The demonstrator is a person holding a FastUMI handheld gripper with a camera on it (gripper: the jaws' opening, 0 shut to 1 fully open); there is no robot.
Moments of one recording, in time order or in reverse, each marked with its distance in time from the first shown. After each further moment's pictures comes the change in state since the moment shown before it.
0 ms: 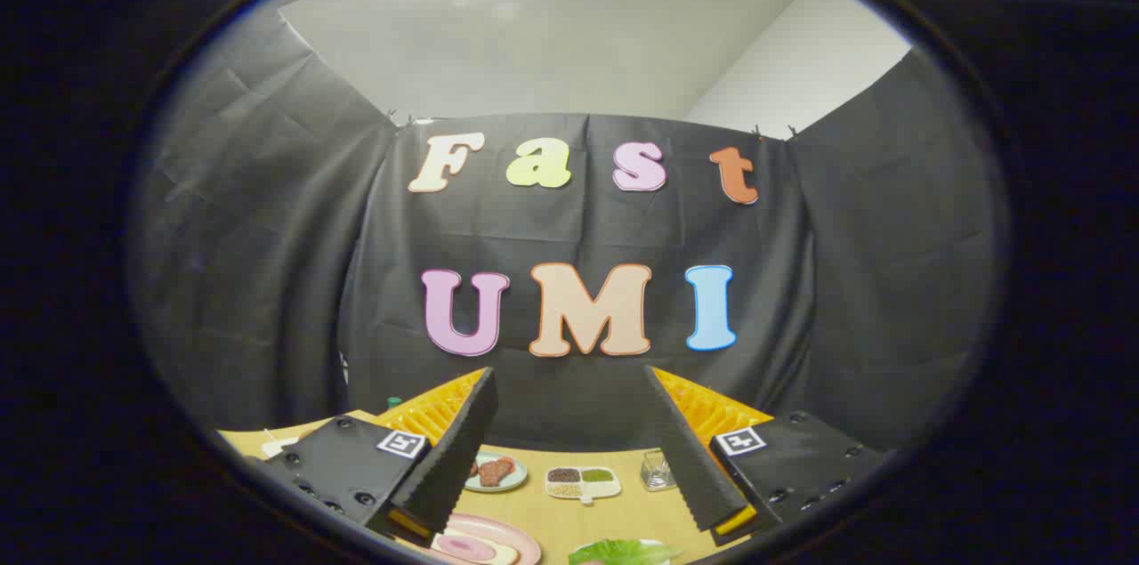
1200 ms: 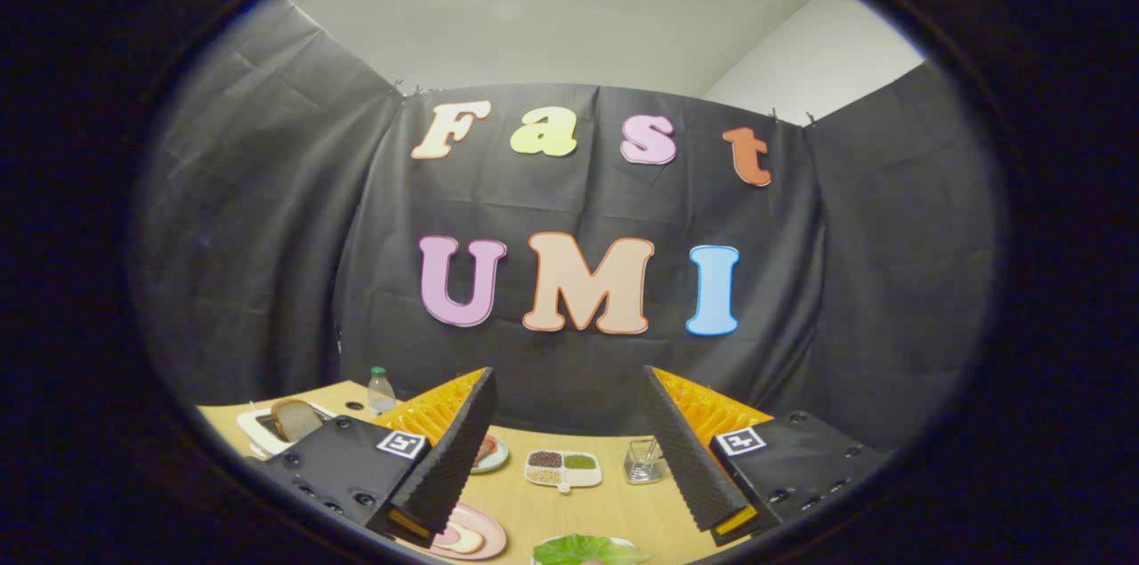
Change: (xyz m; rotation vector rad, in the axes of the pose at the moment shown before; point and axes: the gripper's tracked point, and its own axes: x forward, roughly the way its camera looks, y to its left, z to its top) arm 0.028 -0.033 -0.035 -0.086 0.126 0.055
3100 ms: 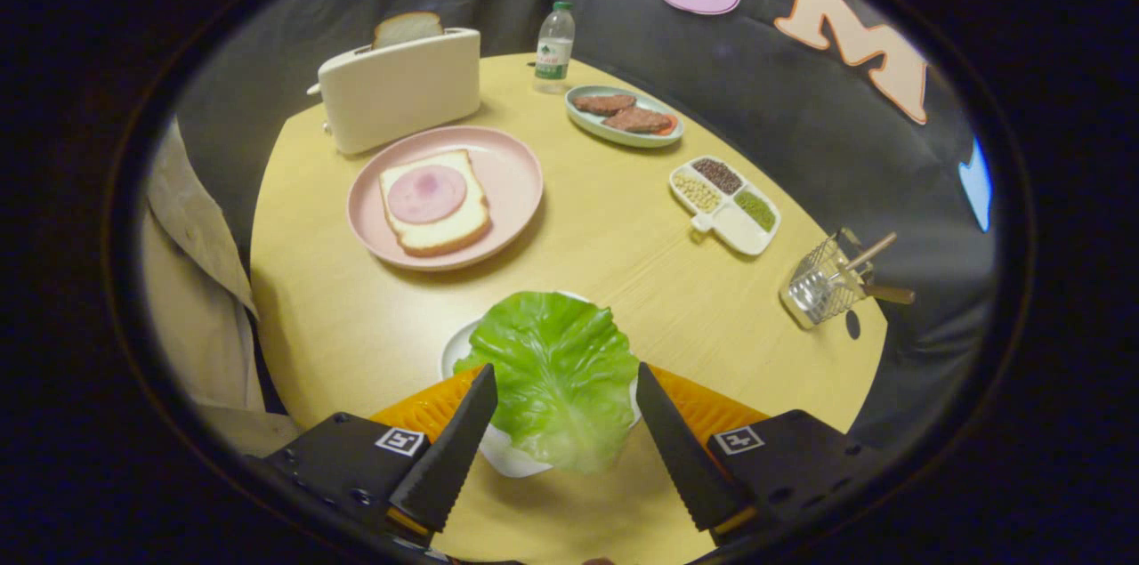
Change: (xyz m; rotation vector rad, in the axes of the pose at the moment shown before) arm -0.025 -0.018 -0.367 -0.450 0.929 0.836
